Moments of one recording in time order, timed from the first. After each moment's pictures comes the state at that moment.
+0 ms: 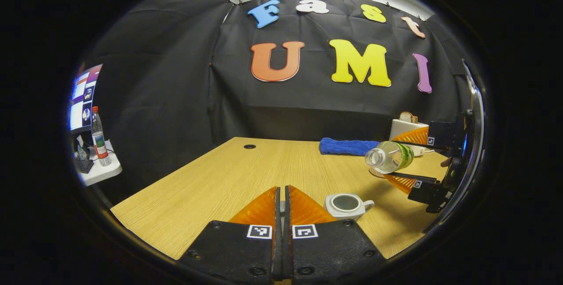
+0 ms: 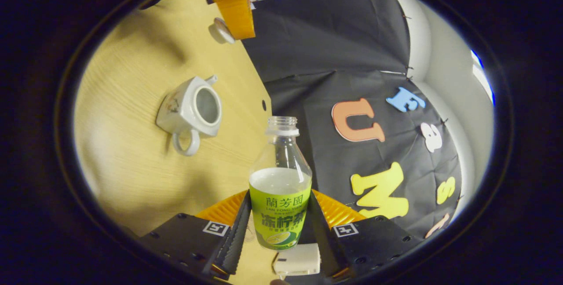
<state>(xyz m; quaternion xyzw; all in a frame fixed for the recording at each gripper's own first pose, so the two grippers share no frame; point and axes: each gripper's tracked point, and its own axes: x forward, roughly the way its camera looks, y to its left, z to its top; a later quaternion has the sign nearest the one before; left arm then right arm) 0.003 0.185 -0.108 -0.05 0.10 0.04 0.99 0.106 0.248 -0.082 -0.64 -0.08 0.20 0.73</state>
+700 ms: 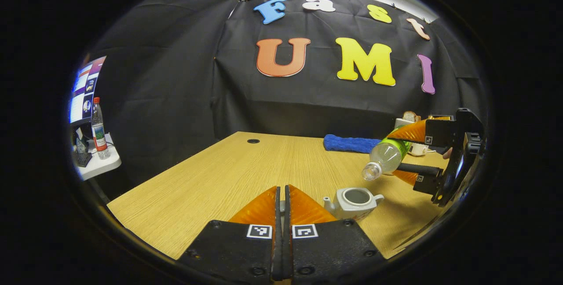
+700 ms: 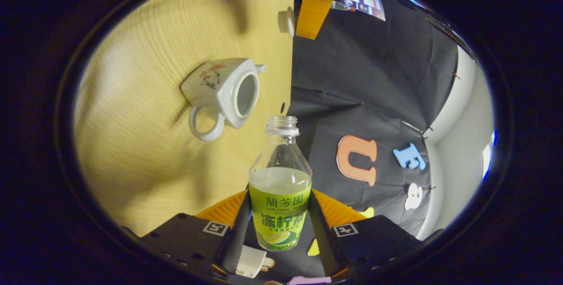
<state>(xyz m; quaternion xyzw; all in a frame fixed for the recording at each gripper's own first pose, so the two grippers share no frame) 0.002 0.200 -0.125 -0.06 0.11 0.04 0.99 0.104 0.272 -0.072 -0.78 -0.15 0.19 0.58</state>
